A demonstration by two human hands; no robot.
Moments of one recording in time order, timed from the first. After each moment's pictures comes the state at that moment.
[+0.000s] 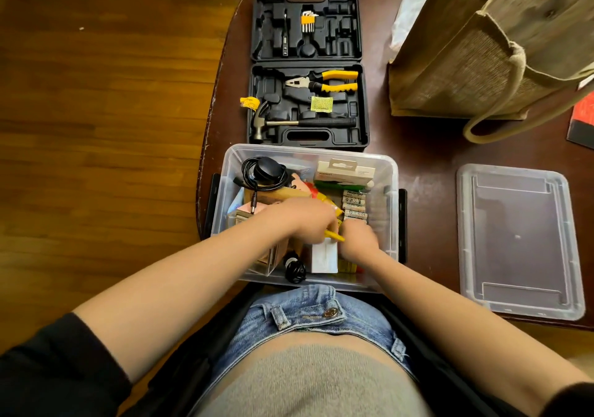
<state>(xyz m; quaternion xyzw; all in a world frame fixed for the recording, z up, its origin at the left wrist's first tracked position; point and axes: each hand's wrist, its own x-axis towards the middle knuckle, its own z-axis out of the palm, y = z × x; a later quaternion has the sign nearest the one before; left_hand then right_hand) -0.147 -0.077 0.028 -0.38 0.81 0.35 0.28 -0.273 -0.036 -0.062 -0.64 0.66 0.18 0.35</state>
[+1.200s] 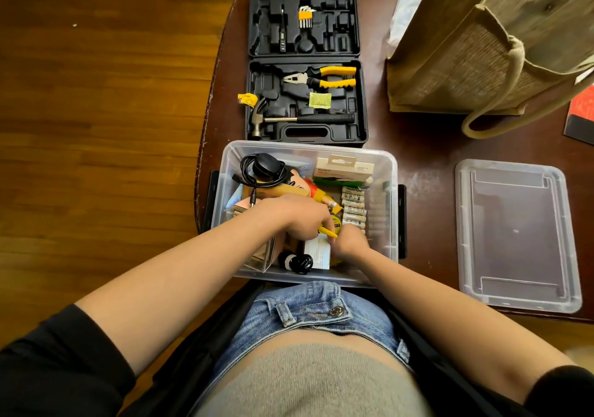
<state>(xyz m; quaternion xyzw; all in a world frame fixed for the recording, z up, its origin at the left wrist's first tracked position) -0.138 -0.082 0.016 -0.36 0.80 0.37 0.32 -0.265 -0.027 -0.083 -0.52 0.70 0.14 0.47</state>
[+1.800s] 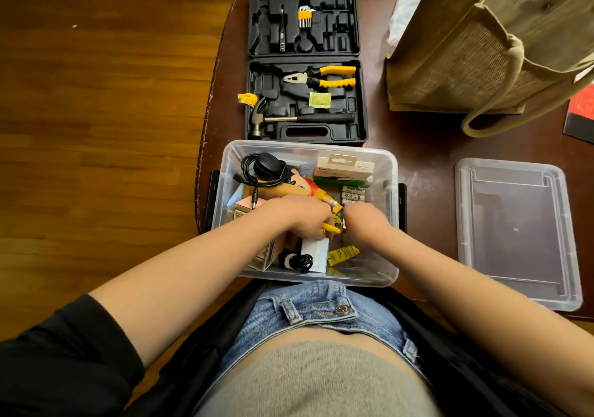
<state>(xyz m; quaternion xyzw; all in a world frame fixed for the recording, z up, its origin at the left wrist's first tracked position) -0.142 -0.081 0.010 -0.36 0.80 0.37 0.31 -0.278 -0.058 -0.039 -0.73 0.57 0.25 0.28</state>
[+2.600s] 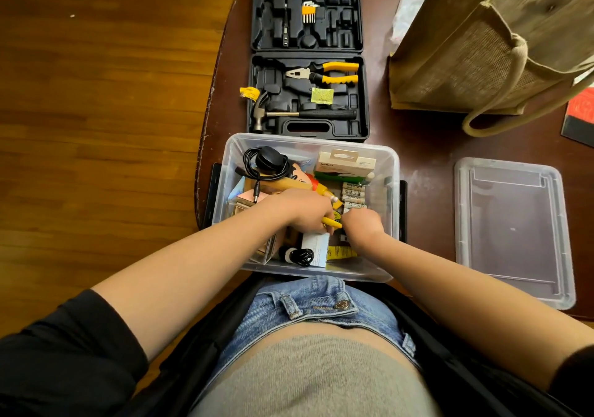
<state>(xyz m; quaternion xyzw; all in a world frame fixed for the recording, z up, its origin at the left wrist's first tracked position) -0.138 -0.079 0.004 -0.37 0.81 0.37 0.27 -0.275 -0.045 -0.059 -0.76 0.53 0.35 0.16</state>
